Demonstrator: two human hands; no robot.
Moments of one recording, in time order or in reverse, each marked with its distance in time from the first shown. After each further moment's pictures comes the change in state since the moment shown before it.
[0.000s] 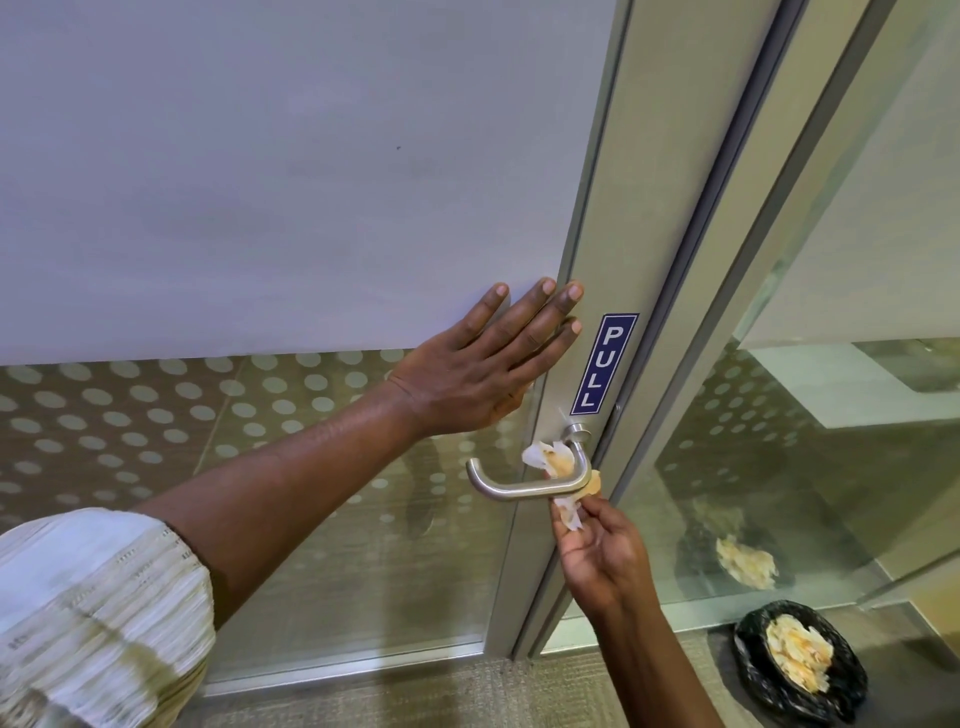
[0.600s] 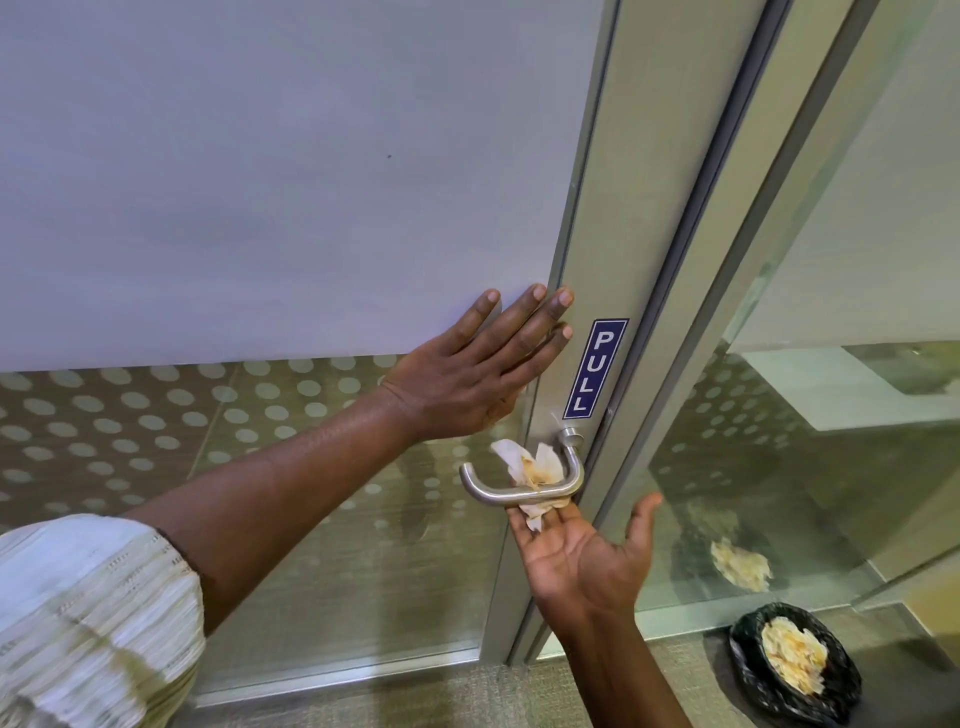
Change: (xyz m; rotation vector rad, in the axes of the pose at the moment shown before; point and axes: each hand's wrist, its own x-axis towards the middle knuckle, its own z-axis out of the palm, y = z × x) left_hand 0.001 0.001 -0.001 0.014 0.014 -0.013; right_hand -0.025 0.019 0.014 0.122 -0.210 0.080
